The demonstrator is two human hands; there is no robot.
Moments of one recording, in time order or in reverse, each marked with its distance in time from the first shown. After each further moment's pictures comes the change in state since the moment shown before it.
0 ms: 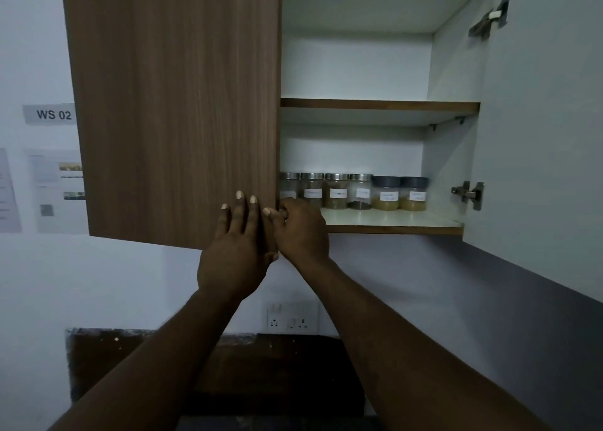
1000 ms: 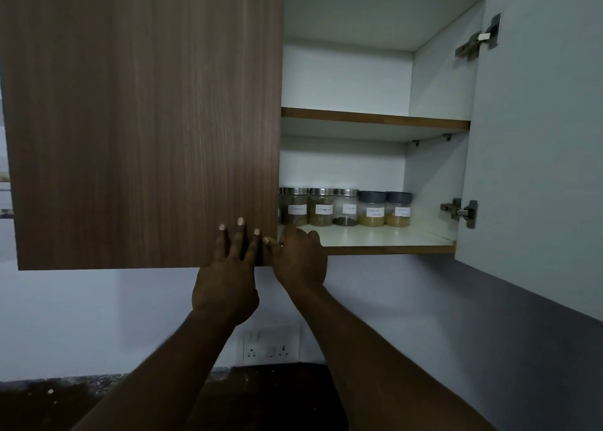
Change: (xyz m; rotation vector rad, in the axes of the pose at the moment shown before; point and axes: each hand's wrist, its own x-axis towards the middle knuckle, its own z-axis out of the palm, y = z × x) left_hand 0.047 -0.025 0.066 0.122 -0.165 0.072; right_hand 0.026 0.047 0.055 -0.434 -0.039 0.174
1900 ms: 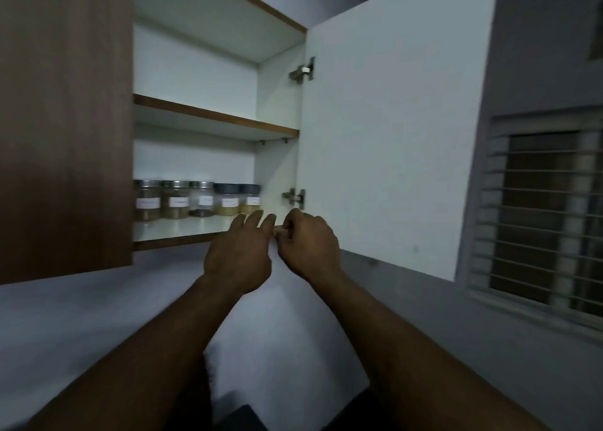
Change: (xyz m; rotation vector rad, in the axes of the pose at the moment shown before) left_hand -0.017 0.181 -0.099 -0.482 0.105 0.496; right_hand -0.092 0.102 -0.227 -0.355 0.209 0.151
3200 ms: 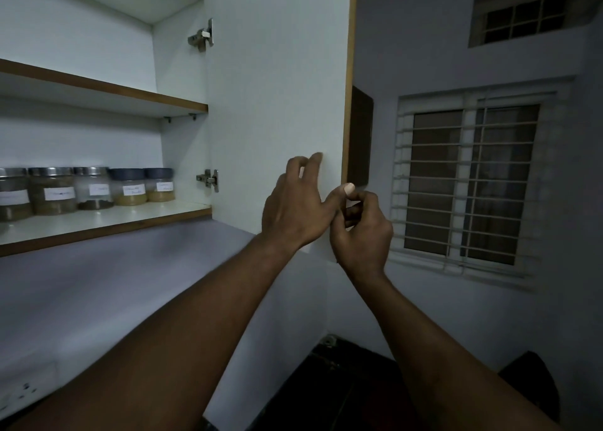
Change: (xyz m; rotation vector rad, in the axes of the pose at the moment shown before) left_hand 0.051 0.219 -0.024 -0.662 0.250 0.174; right_hand -0.067 0.154 -0.124 0.043 0.586 0.210
